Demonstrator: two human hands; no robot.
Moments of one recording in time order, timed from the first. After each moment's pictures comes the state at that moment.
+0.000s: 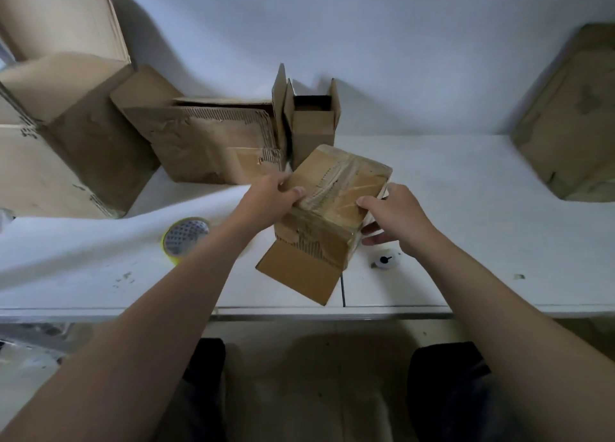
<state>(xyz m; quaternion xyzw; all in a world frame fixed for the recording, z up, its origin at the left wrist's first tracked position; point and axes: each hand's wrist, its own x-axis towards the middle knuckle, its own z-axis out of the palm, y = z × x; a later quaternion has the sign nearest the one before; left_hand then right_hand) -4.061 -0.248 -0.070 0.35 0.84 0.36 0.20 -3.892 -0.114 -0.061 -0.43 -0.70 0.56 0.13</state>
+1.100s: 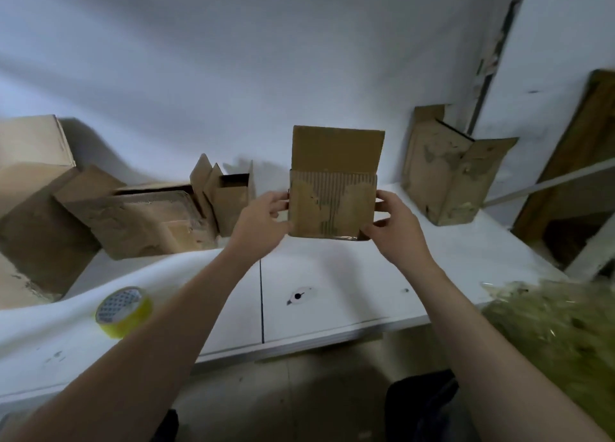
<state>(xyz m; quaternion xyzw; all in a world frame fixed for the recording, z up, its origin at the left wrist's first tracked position) -3.932 -0.175 0.002 0.44 0.77 0.45 0.14 -3.730 -0.035 -0.020 -0.39 -0.76 0.38 0.35</state>
